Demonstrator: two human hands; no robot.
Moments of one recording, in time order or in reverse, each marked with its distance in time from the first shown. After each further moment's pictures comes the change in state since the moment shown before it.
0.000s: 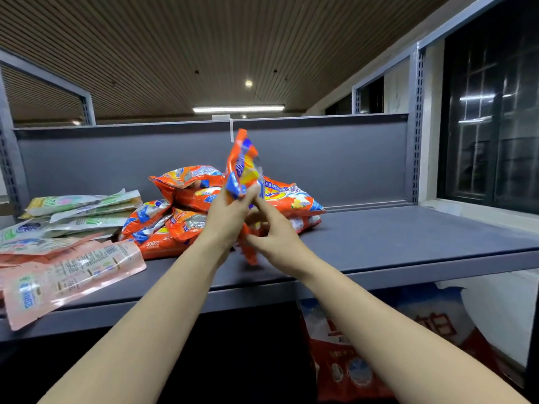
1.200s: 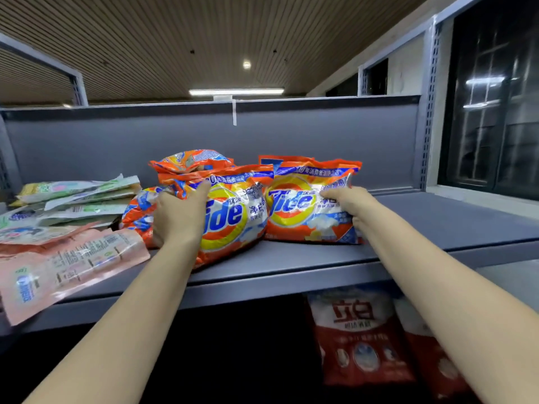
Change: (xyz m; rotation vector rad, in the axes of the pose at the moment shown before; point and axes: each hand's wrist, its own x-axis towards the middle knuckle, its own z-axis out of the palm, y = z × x) left_hand 0.011 -0.017 -0.064 0.589 0.564 -0.280; right_hand 0.036 0.043 -0.106 0.131 0.432 0.813
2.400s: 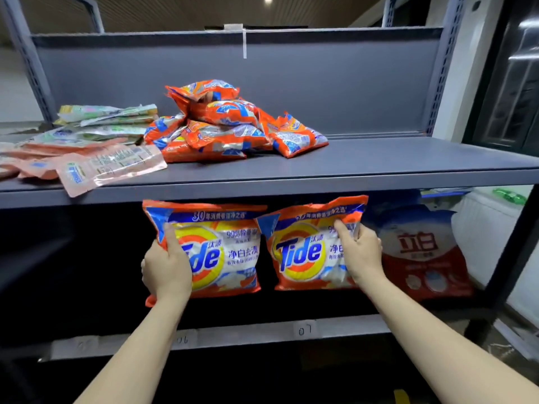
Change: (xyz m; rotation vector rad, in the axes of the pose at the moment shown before) left_hand -0.152 -0.164 -0.061 0.045 0.224 0.044; right_hand -0.155 0.183 -0.055 -0.349 0.186 -0.318
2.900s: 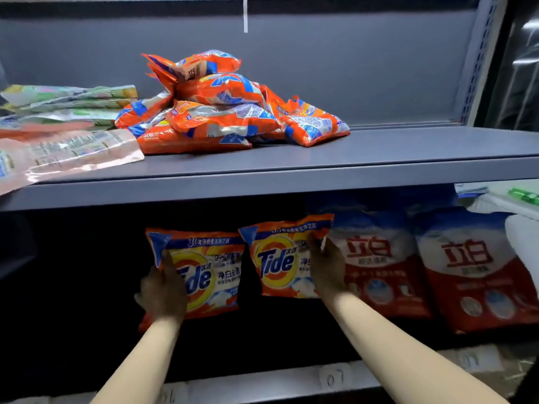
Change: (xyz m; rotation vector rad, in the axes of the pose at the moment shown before) left_hand 0.059 -0.120 0.109 0.174 -0.125 -0.145; right_hand 0.039 0.057 0.152 0.199 -0.159 0.197
